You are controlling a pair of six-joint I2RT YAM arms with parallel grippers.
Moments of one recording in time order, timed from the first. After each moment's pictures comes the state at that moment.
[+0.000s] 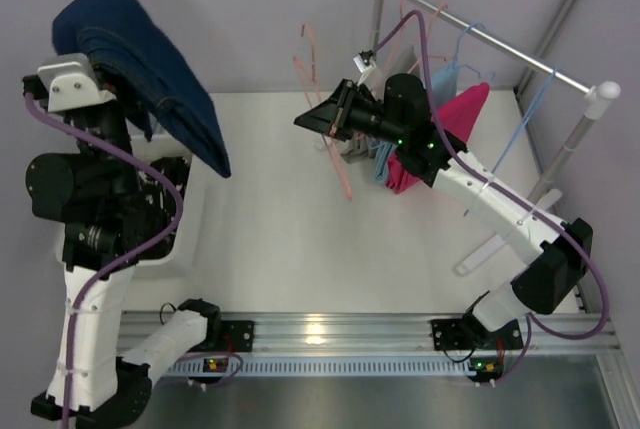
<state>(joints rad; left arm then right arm) -0.31 0.96 1.58 0.04 -0.37 0.31 0.71 1.51 1.51 -0.04 -0.38 0.96</state>
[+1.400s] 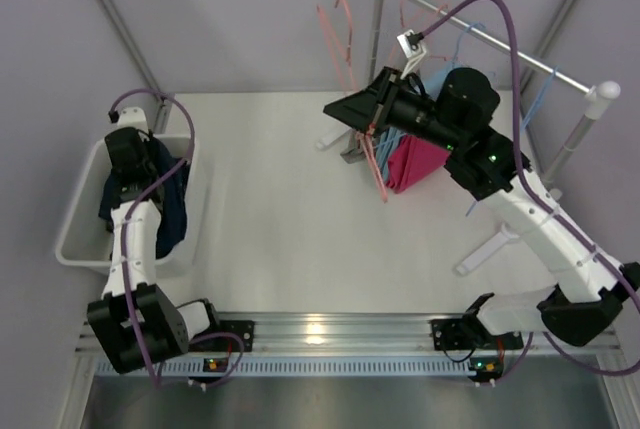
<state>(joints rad) 0.31 1.14 0.93 -0.14 -0.28 0.21 0.71 1.34 1.62 -0.20 -0.37 0.75</state>
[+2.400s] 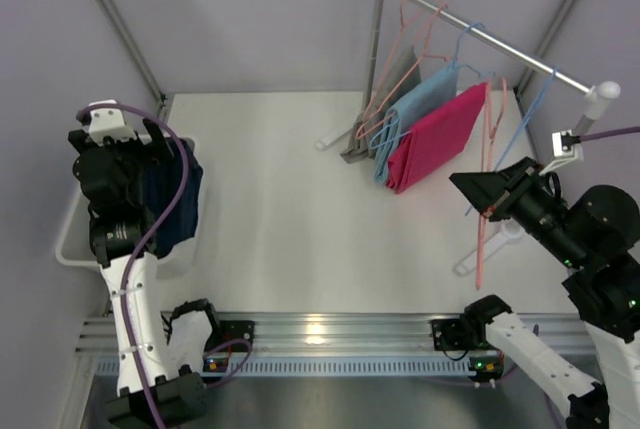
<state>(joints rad) 0.31 0.83 1.04 -0.20 0.07 0.04 0.42 0.60 1.32 -0.74 -0.15 0.73</state>
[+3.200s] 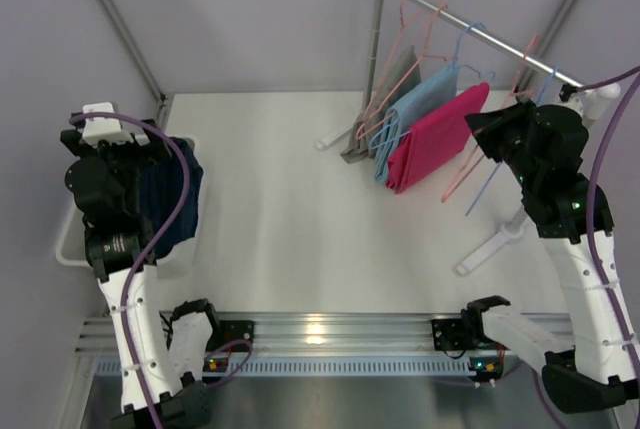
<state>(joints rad) 0.31 0.77 1.09 -0.21 0.10 0.05 0.24 0.95 1.40 -0.68 0.16 0.97</state>
